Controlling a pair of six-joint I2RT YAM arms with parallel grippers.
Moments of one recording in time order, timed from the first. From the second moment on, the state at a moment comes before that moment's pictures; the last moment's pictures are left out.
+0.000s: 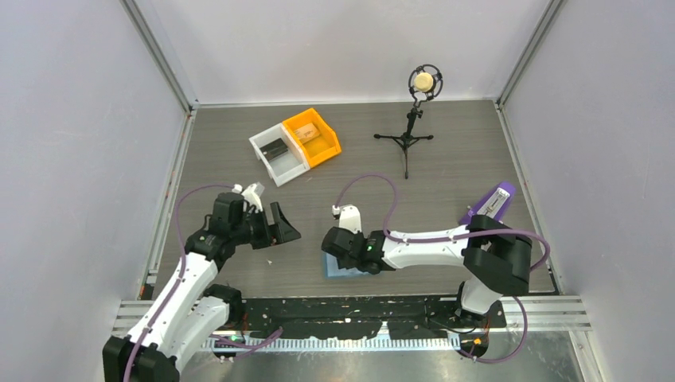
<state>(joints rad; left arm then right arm) -0.25 0.75 0.55 -0.54 0.46 -0.53 1.22 1.64 0.90 -0.34 0.44 0.84</state>
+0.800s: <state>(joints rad) -0.36 0.88 0.50 -0.41 0.38 -0.60 1.18 1.16 0.65 -0.47 0.57 0.87</state>
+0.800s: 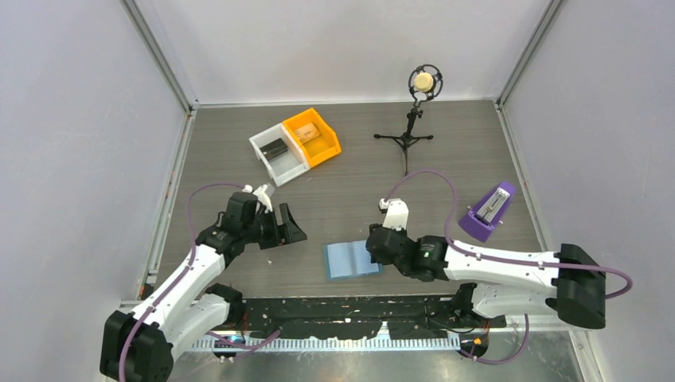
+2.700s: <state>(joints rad) -0.36 0.81 0.43 -0.42 0.29 -0.61 1.30 1.72 0.98 -0.37 0.48 0.84</state>
